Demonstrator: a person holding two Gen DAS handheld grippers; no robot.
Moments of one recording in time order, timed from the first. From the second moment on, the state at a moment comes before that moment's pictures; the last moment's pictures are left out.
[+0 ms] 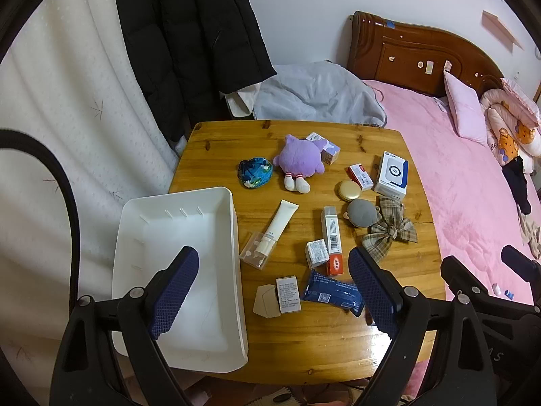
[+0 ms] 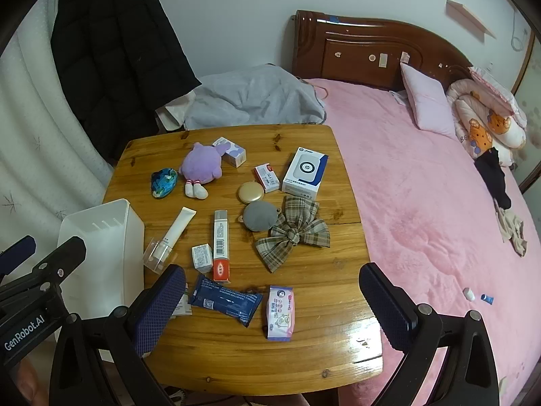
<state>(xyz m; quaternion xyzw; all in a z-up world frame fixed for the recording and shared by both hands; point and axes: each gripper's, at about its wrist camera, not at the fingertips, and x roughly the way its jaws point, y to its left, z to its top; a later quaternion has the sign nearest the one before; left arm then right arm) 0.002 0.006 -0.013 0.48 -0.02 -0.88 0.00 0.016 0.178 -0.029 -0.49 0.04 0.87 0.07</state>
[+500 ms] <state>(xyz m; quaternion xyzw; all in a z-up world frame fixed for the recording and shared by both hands) 0.001 0.006 -0.012 0.48 -0.02 -0.88 0.00 0.017 0.177 -0.027 -0.49 0.04 0.87 0.07</state>
